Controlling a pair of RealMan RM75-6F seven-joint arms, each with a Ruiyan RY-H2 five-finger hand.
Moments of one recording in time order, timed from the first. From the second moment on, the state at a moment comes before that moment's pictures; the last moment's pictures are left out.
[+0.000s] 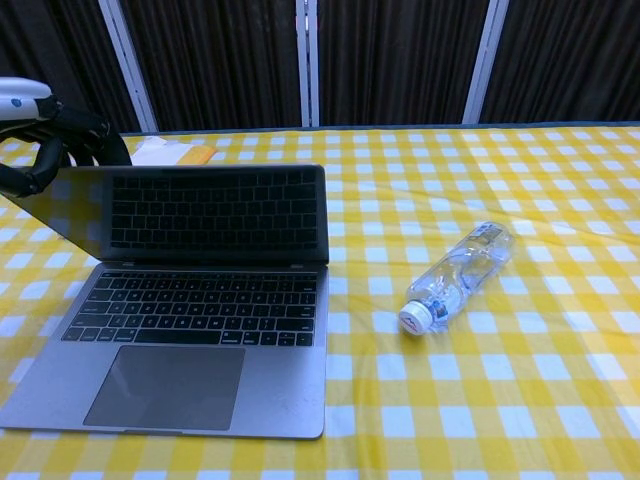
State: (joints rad) left arm -0.58 -1.05 -0.08 -1.96 1.28 0.96 0.12; right arm 0.07 -1.10 0.09 -1.63 -1.49 1.52 -0.12
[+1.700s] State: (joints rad) left arm -0.58 -1.26 0.08 -1.82 1.30 0.79 0.12; right arm 0.07 -1.10 0.09 -1.63 -1.49 1.52 -0.11
